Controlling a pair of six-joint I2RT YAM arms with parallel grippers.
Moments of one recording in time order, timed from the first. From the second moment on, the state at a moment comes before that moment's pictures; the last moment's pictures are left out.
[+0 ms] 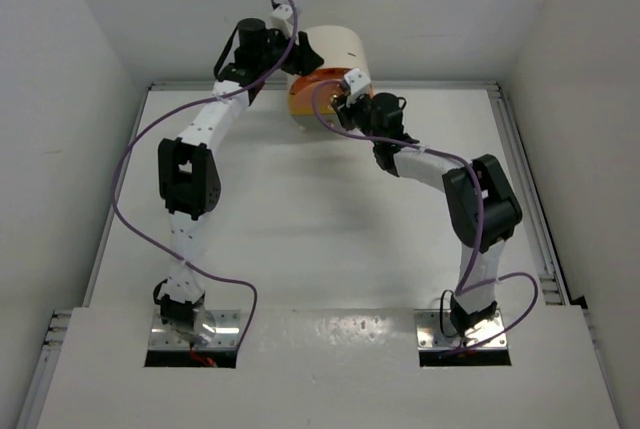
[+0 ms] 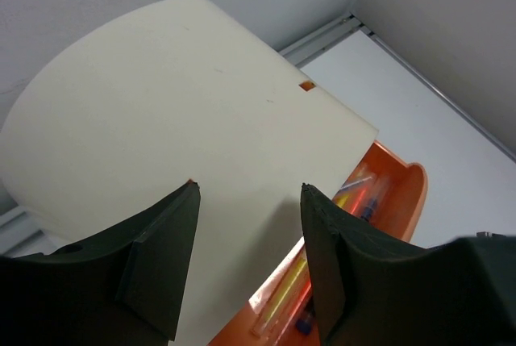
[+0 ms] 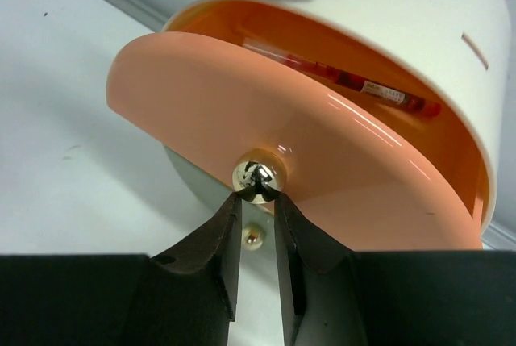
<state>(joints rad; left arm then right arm) -0.26 2.26 2.18 -0.07 0.54 -0.15 0.43 1.93 1.20 0.65 -0.16 -0.18</state>
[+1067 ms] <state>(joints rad) -0.24 2.22 2.12 -0.08 0.55 -0.10 0.43 2.05 1.31 0.72 -0.16 -0.11</state>
